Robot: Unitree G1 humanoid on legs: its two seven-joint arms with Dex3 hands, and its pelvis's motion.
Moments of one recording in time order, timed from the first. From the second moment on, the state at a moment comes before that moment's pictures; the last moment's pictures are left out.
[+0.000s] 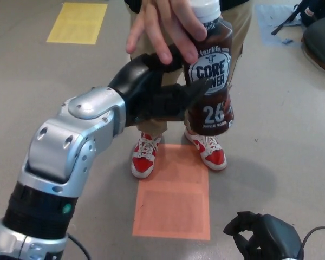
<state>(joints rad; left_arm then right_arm) -0.70 0.20 -0.15 -0.02 -0.30 0.83 -0.29 -0.41 -0.17 0.43 1.30 -0.54 -0.41 -0.62</state>
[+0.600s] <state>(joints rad) -0.71 0.22 -0.27 0.07 -0.27 0.97 -0.30 -0.44 -0.17 0.41 1.31 -0.54 -0.42 -0.60</state>
